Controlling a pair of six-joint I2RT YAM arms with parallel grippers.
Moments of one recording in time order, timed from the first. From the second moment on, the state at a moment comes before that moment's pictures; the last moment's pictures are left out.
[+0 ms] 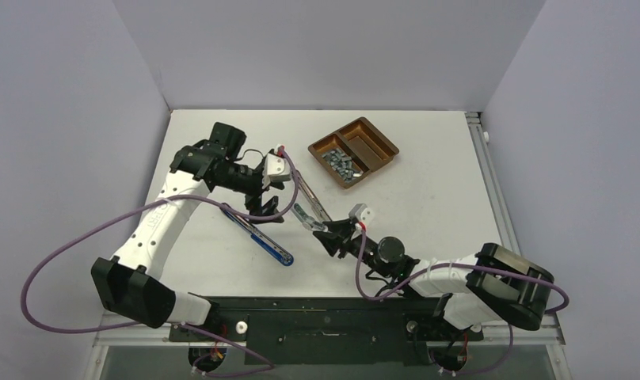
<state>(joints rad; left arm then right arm) -0.36 1.40 1.43 -1.15 0.83 0.94 0.99 1.36 0.27 1.17 0.04 0.17</state>
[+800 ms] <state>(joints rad) -0.16 1.22 1.32 -0.88 0.76 0.58 1.14 1.92 0.56 1.14 0.44 0.08</state>
